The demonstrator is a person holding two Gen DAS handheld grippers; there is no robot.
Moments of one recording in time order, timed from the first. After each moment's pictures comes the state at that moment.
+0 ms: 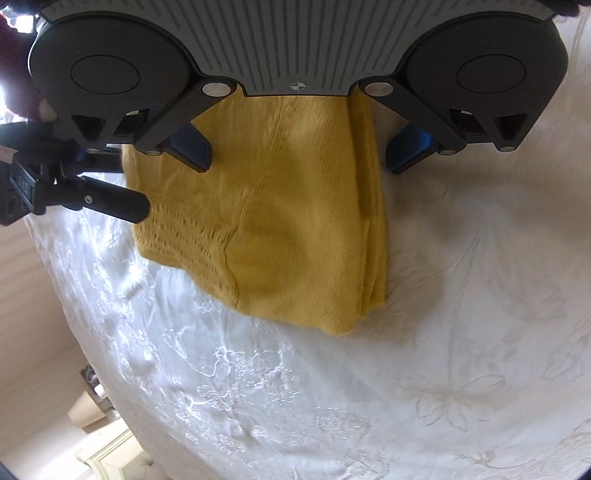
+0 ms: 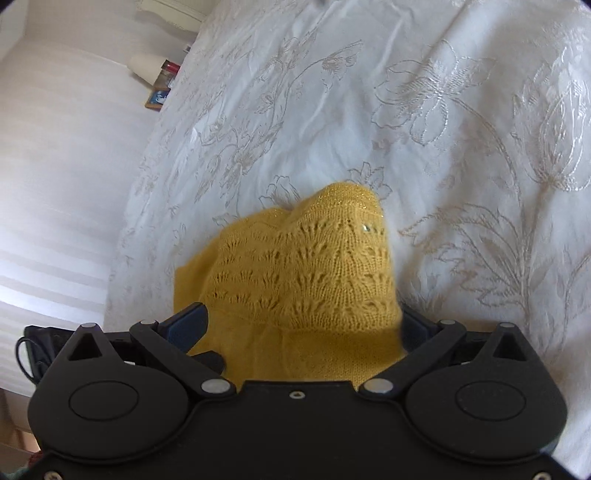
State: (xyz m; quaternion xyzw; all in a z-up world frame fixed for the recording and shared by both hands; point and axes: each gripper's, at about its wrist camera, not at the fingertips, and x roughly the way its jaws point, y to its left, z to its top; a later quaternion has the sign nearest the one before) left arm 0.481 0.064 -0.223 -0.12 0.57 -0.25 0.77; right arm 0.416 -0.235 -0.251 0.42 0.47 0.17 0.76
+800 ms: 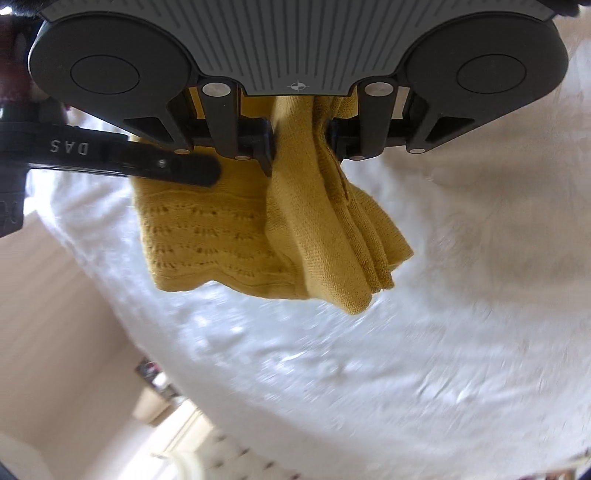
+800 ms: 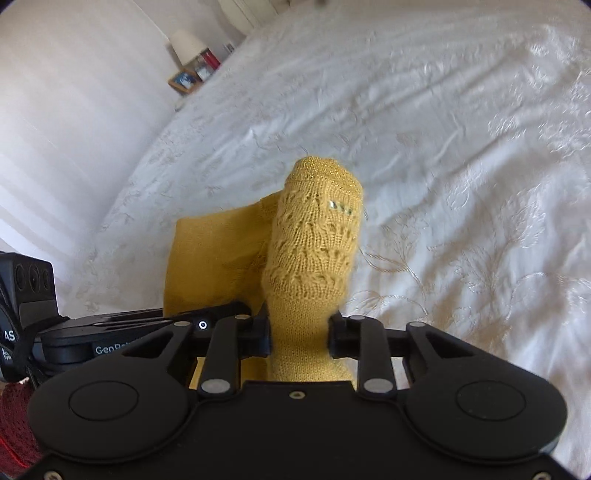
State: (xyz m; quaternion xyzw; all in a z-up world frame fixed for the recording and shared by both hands) left arm 0.403 0.047 -0.127 -0.08 0.47 -0.30 0.83; right arm 0.339 -0.182 -0.120 0.25 0.42 0.13 0.86
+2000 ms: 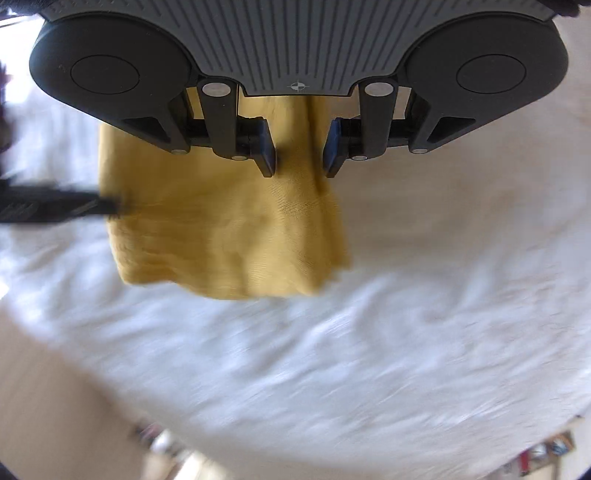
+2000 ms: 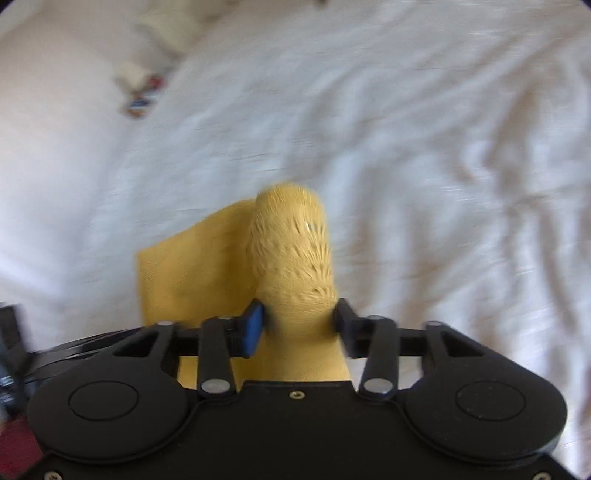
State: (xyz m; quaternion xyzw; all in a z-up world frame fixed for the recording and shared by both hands) left arm 0.228 -0.004 -0.162 0.07 0.50 -0.21 0.83; right arm 0.167 -0.277 -0.174 0.29 0.47 -0.03 0.83
